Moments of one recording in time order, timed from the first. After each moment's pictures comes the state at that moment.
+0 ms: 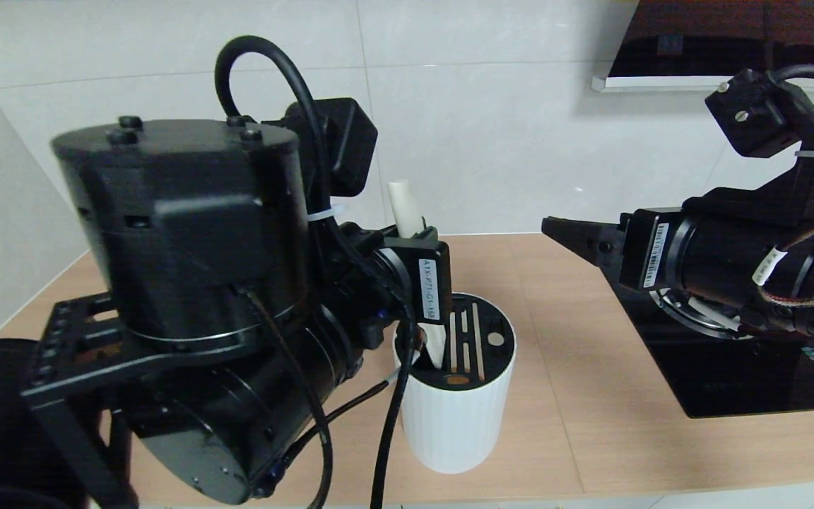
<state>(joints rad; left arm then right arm) -0.99 1.61 -1.00 -0.51 0.63 -0.17 0.77 1.42 -0.99 -0.32 -0.31 0.18</state>
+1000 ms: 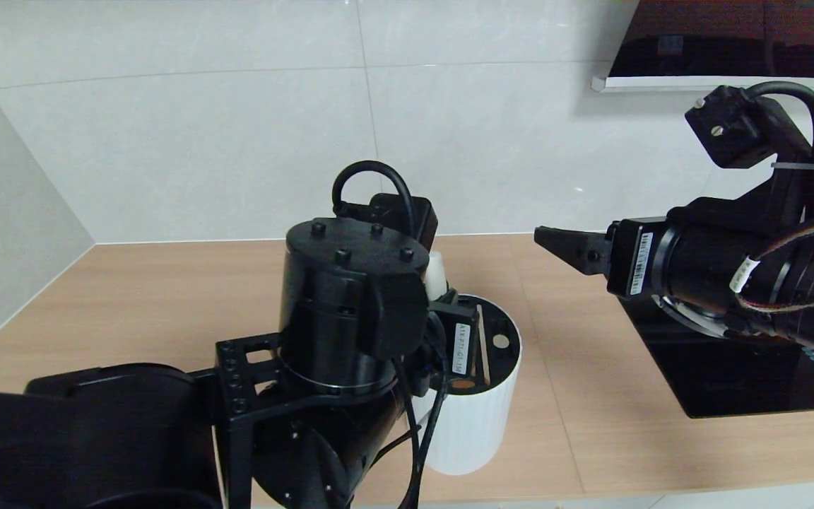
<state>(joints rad) -0.99 1.73 -0.98 -0.46 0.63 -0.21 0.77 1.45 -0.99 -0.32 -0.31 0.18</state>
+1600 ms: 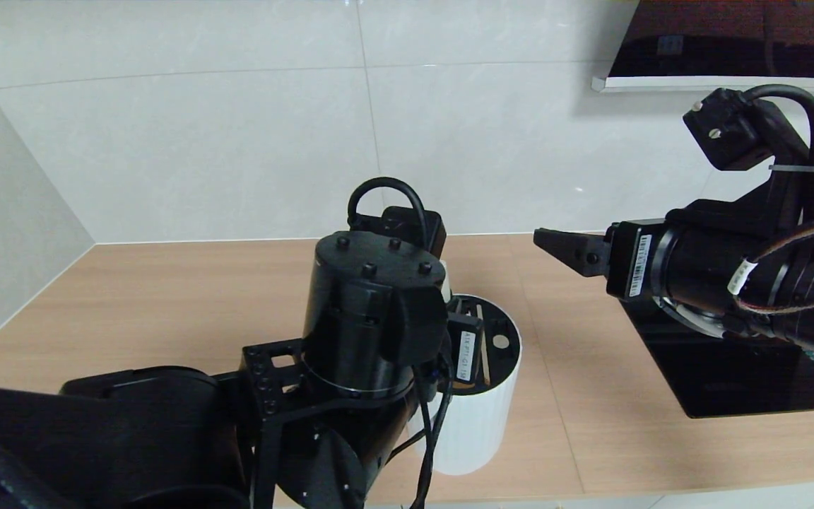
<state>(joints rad) -0.99 1.75 -0.98 -0.46 0.63 -0.22 0.77 1.45 -0.99 -0.32 -0.31 0.18</state>
